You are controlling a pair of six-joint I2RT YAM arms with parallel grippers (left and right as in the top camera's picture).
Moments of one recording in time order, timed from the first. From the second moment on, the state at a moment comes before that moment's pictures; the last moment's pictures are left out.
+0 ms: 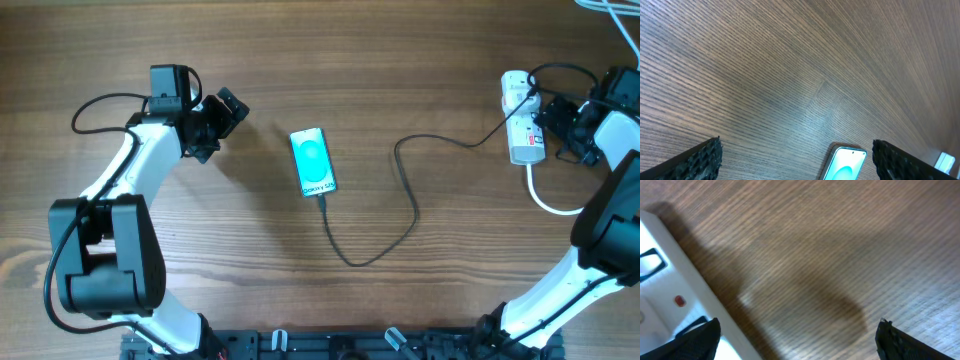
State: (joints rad) left arm 0.03 1.81 1.14 -0.41 0.32 -0.73; right arm -0.47 2.04 1.34 -0.44 -0.02 0.22
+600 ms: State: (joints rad) left arm 0.03 1.81 1.14 -0.41 0.32 -0.73; right arm -0.47 2.04 1.33 -0.40 -0.07 0.19
